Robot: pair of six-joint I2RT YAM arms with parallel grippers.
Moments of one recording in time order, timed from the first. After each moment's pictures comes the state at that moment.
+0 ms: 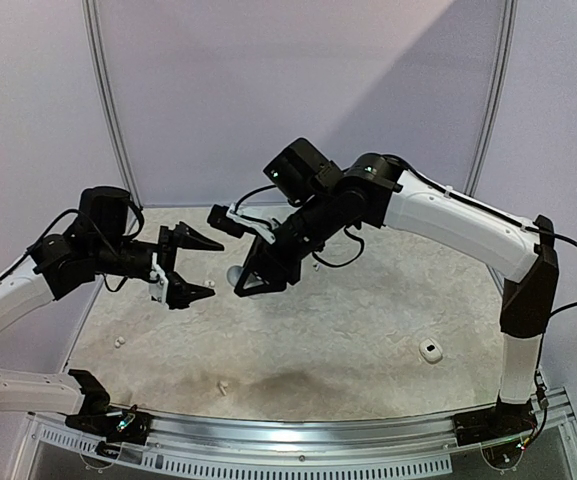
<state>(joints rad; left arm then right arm) -0.60 0.99 0.90 -0.41 0.67 1.54 1.09 2.00 2.11 -0.96 -0.46 -0.17</state>
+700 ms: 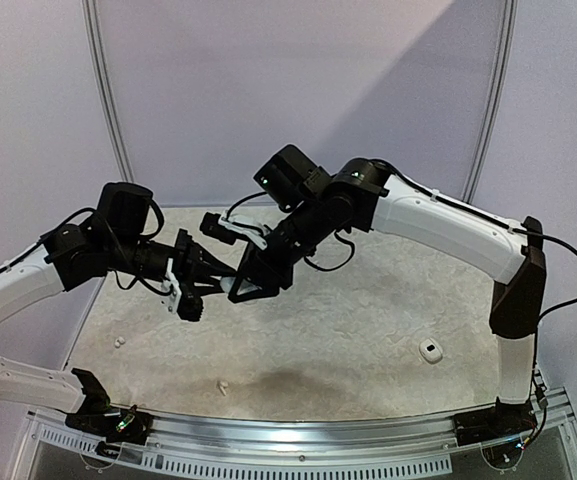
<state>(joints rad) -0.69 1.09 0.97 -0.48 0.65 1.66 1.10 2.05 2.15 -0.97 -0.48 -0.17</state>
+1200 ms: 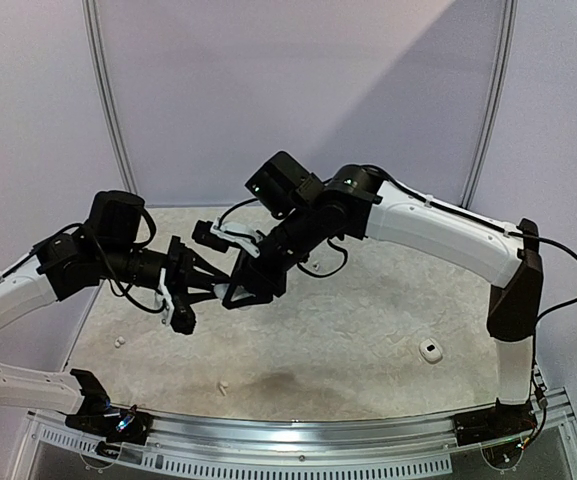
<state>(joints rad) -0.70 1.02 0.92 -0.48 0.62 1.73 1.11 2.06 2.15 -0.94 -0.45 -0.18</state>
